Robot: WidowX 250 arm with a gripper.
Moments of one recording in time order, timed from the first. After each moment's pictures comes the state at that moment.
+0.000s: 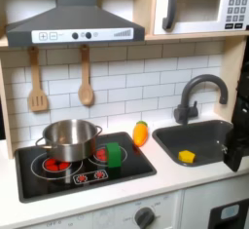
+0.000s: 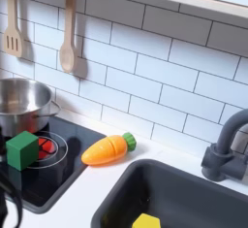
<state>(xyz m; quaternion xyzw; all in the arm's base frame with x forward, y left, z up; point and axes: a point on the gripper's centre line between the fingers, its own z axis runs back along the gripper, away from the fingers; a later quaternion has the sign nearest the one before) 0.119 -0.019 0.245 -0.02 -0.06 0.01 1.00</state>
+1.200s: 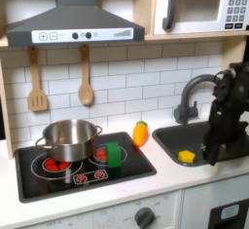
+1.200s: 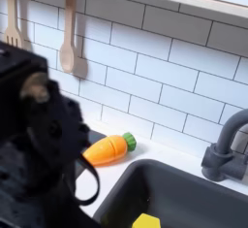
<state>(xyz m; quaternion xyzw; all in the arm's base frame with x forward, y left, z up) 0.193 -0.036 0.205 -0.03 -0.07 0.06 1.00</state>
